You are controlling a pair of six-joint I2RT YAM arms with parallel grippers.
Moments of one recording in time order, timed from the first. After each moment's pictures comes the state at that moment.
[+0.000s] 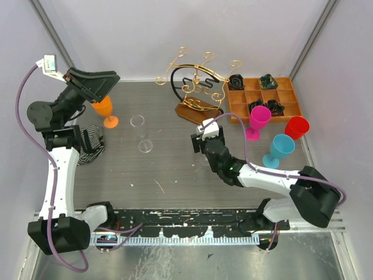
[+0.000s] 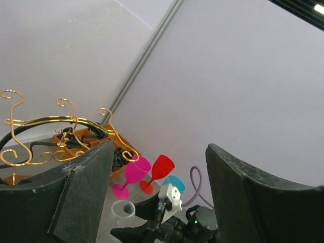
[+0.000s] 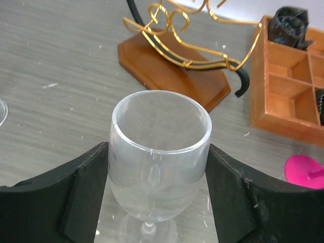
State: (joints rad) left arm 0.13 1.09 1.14 0.64 0.87 -1.18; right arm 0.89 1.28 0.60 0.42 0.62 0.05
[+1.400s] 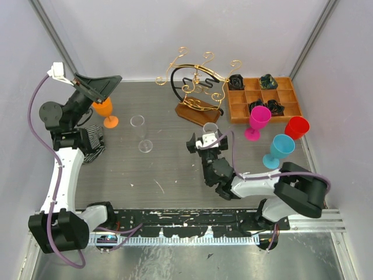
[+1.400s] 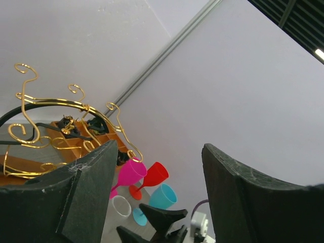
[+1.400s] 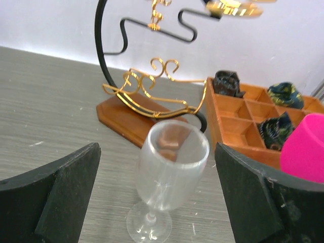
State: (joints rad) left arm 0.10 1.10 1.02 0.63 0.74 -1.23; right arm 1.06 1.46 0.45 1.25 0.97 -0.36
